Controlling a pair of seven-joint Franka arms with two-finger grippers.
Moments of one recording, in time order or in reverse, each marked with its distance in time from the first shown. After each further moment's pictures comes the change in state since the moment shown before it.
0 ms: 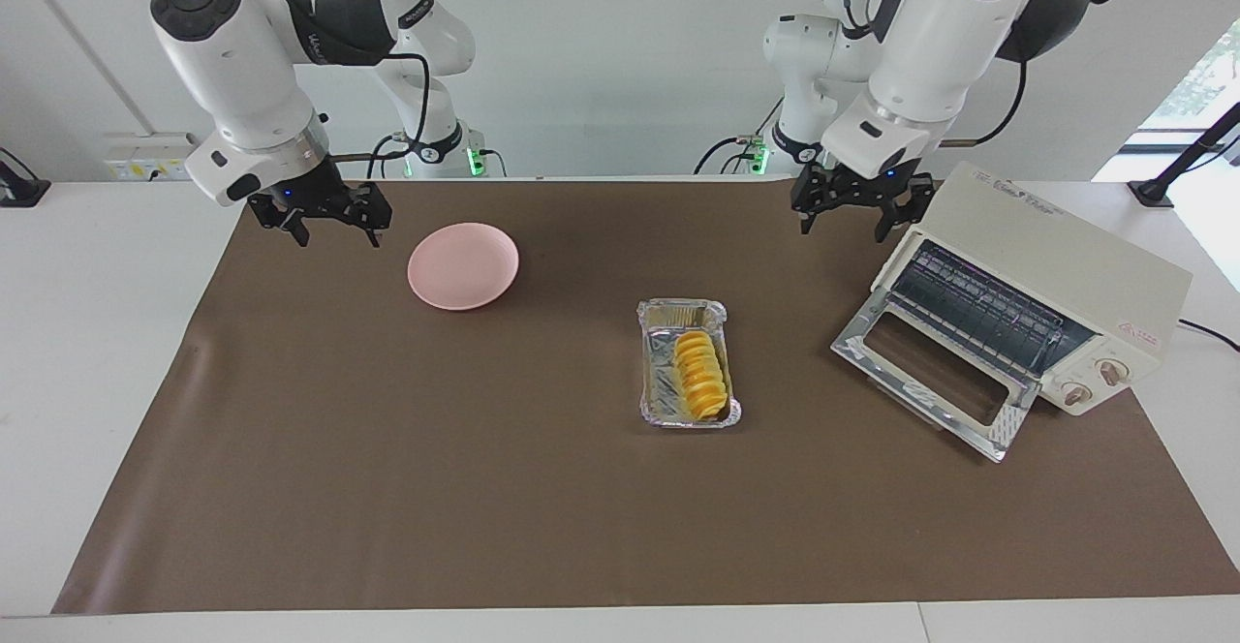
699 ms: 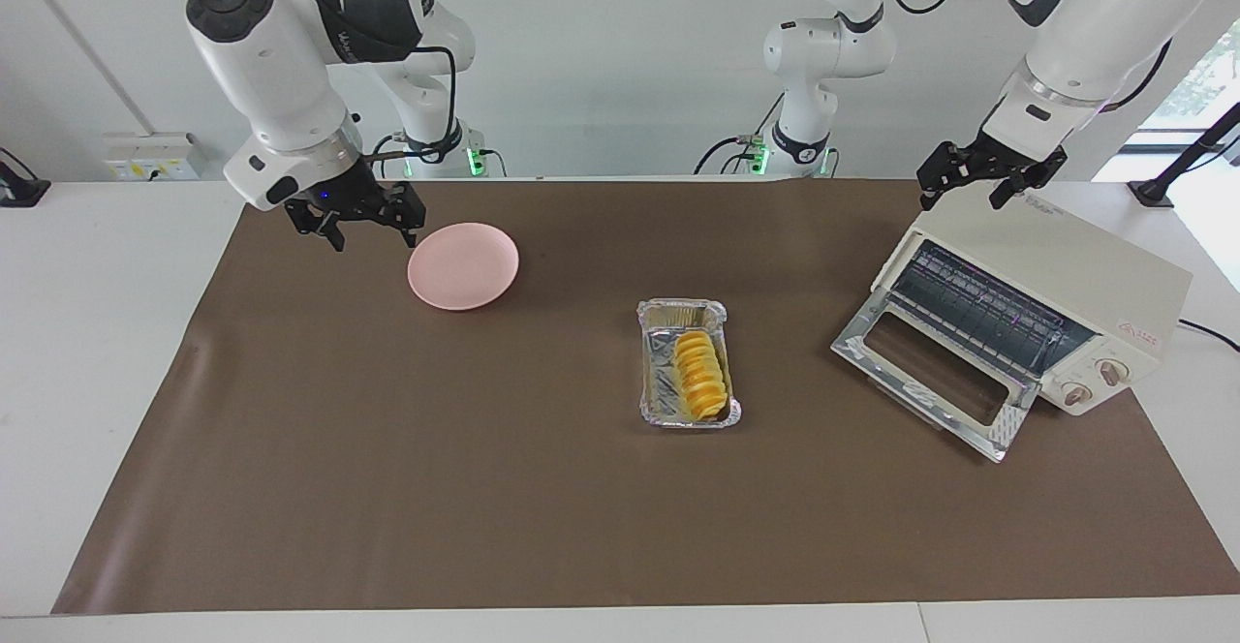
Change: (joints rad) left arm 0.292 -0.202 0.008 -0.179 0.019 -0.070 0.141; right arm 0.026 0.001 -0.005 0.002 0.055 0.015 0.006
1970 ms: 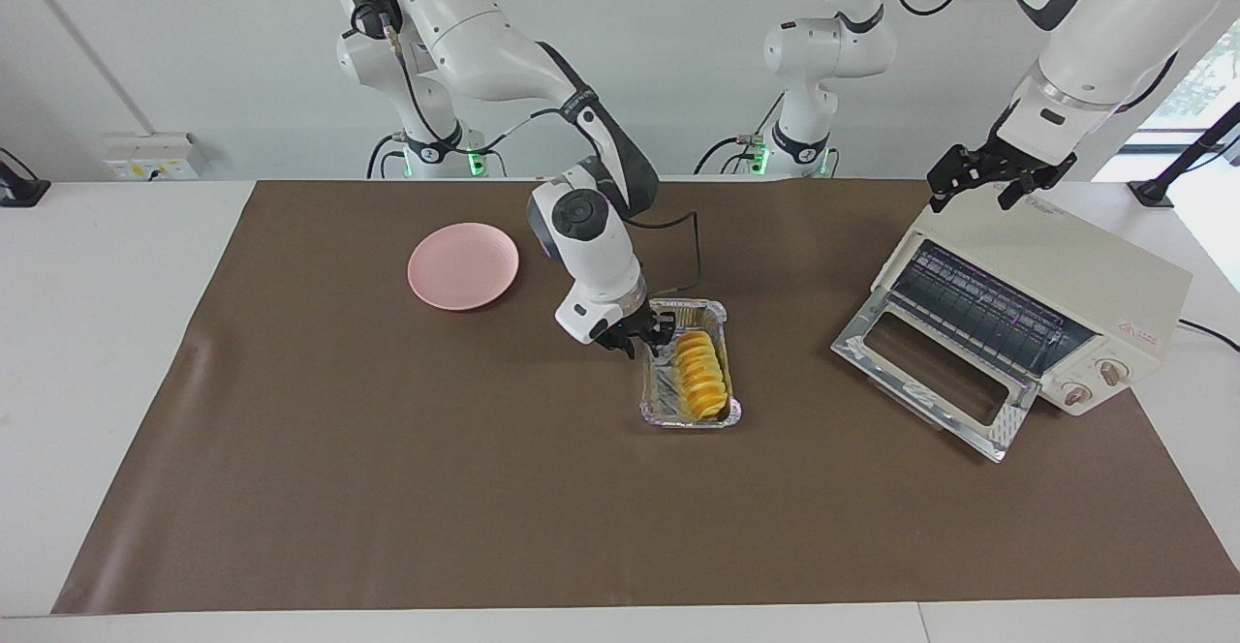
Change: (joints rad) left arm 0.014 0.006 0.022 0.000 0.000 -0.001 -0.001; right arm 0.472 0.516 0.042 0.044 0.165 0.654 0.450
